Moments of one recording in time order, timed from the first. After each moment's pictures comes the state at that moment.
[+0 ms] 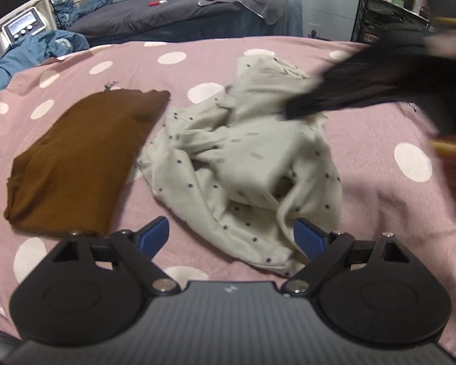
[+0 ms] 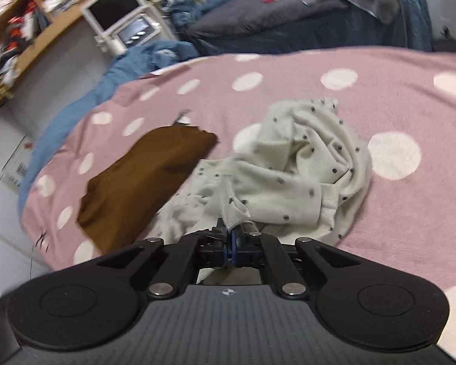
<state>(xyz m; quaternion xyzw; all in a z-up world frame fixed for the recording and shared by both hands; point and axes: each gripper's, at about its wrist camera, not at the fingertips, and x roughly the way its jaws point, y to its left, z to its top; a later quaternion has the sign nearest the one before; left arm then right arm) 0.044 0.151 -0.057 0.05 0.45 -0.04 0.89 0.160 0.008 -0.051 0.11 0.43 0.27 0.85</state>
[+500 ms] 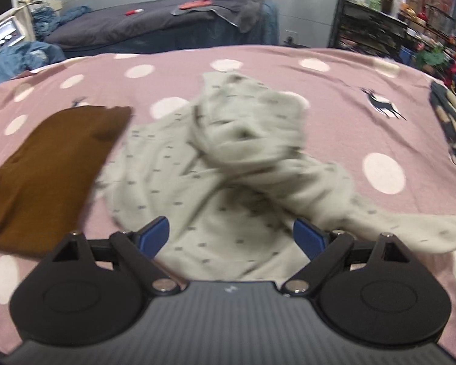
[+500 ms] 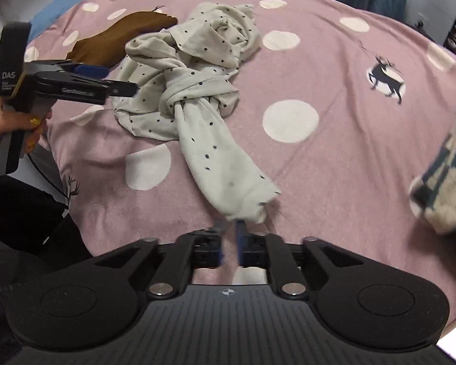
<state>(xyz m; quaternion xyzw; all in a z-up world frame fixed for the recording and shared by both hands) 0.053 0.111 -0.058 0.04 0.44 -0.10 0.89 0.015 -0.106 -0.035 -0.06 0.54 0.22 0.81</state>
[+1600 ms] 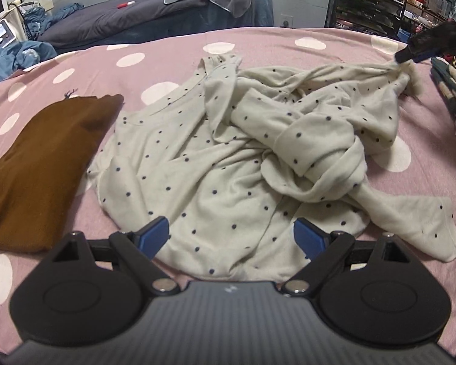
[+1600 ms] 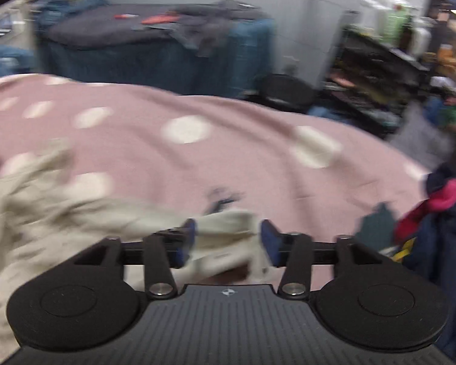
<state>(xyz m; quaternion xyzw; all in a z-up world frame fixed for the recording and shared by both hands) 0.056 0.104 -0.075 0.07 0.45 -0.10 0.88 0.185 -0.183 -0.034 -0.04 0.42 0.02 0.91</state>
